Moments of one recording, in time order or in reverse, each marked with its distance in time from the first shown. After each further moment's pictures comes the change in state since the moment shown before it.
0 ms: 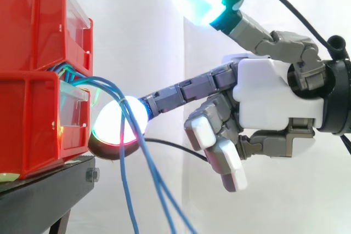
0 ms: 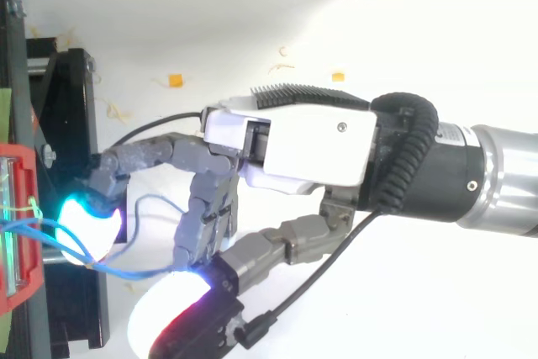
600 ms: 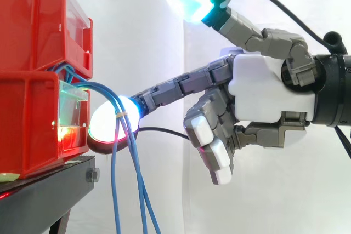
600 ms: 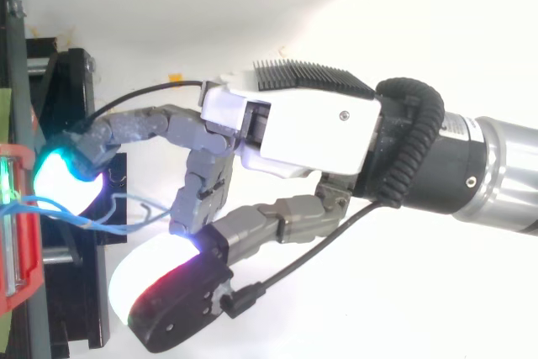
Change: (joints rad) arm -0.001 -0.001 0.014 0.012 0.053 -0.114
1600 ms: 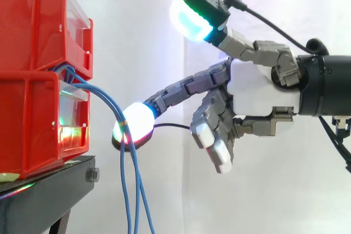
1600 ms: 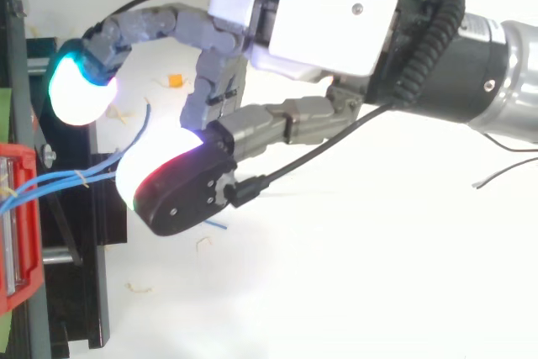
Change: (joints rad) arm -0.090 0.010 0.032 -0.078 -0.091 -0.102
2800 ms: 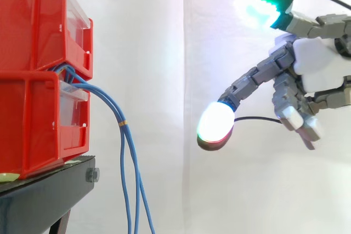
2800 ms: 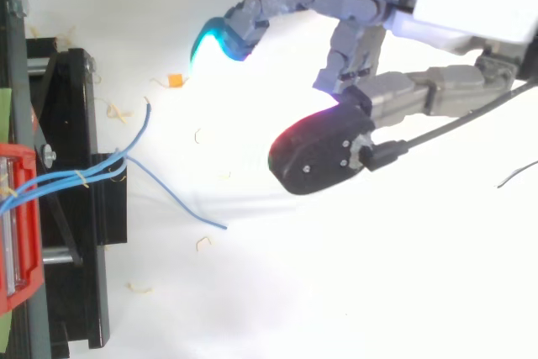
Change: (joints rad) arm 0.012 0.178 -0.087 -0.318 0.075 0.052
